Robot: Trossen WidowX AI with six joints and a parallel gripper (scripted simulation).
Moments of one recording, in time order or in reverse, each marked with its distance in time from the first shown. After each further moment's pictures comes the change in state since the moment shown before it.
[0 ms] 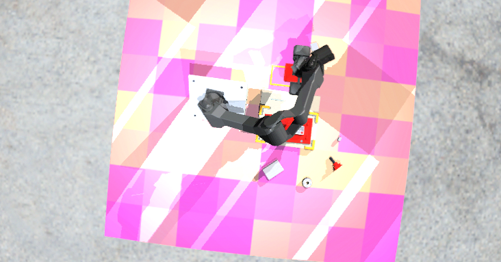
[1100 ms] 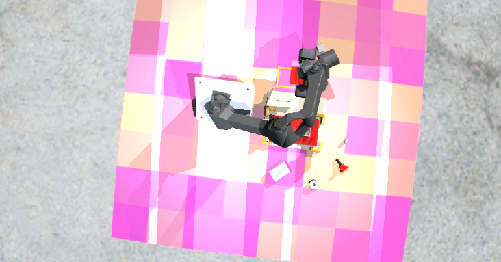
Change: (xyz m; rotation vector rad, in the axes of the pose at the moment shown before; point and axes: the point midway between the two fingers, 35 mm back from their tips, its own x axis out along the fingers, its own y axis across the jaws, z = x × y) arm 0.023 0.000 0.000 0.000 -0.001 -0.001
